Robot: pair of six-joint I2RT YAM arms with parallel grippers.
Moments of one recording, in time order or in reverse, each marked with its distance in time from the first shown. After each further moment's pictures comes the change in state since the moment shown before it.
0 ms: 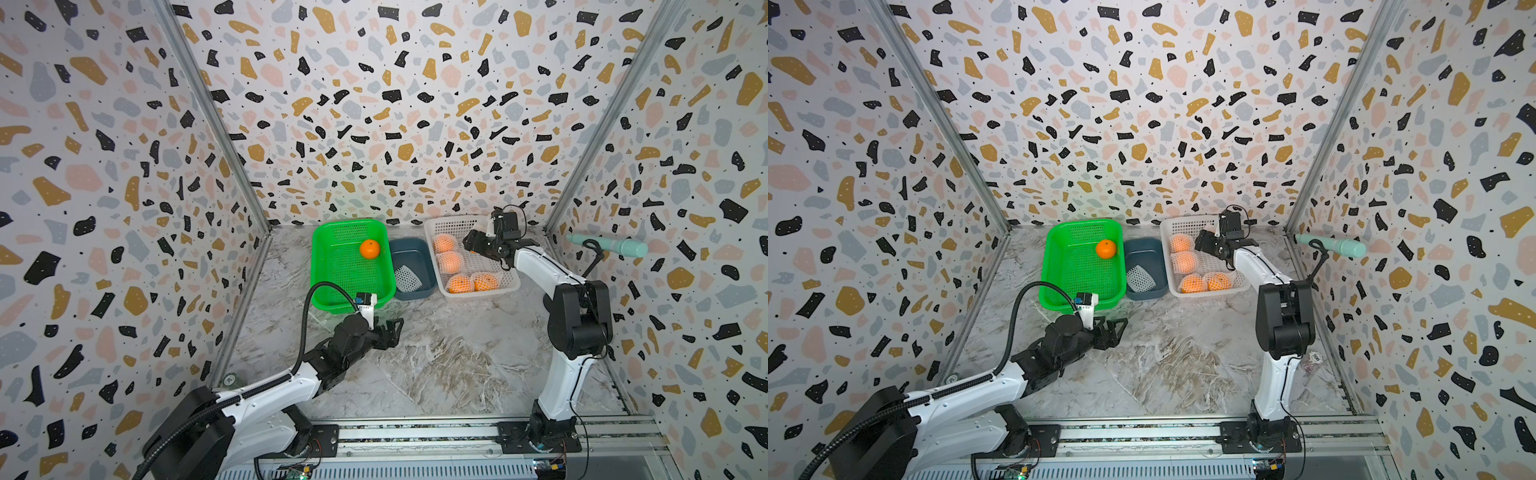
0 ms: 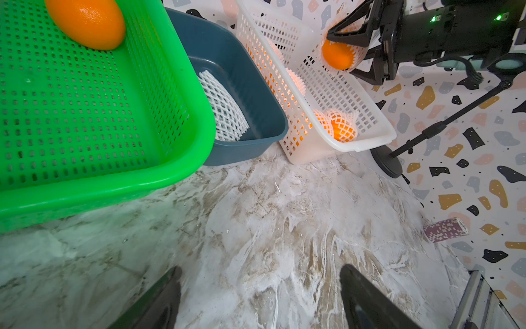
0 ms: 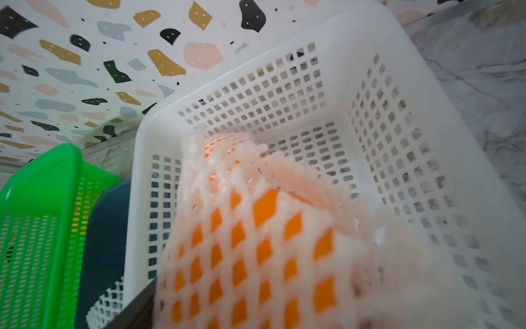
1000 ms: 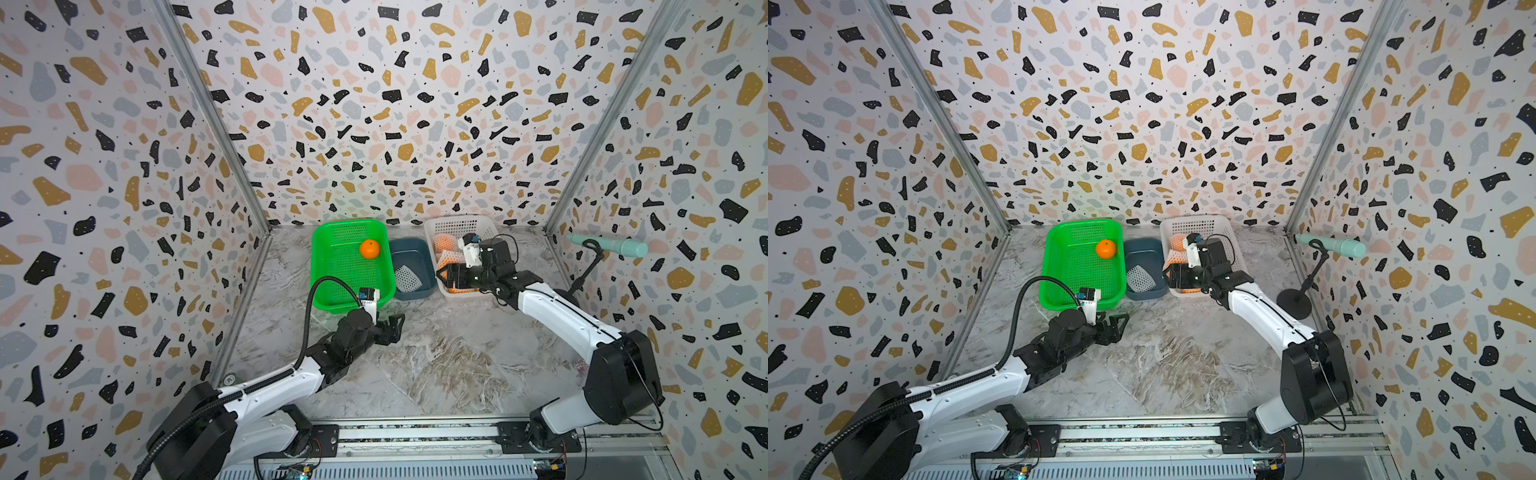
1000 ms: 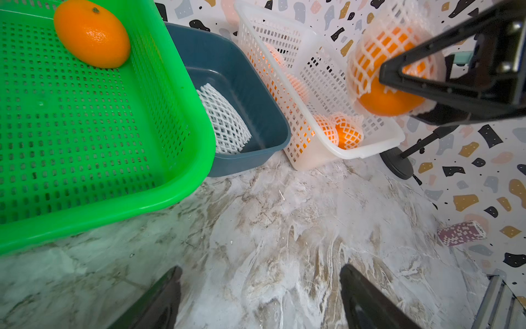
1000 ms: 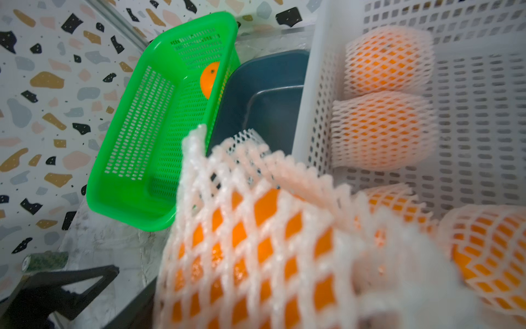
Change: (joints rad) left arm 0.000 0.032 0.069 -0.050 -0.031 0.040; right arm 0.278 -0.451 -0.430 0.016 -0.123 -0.087
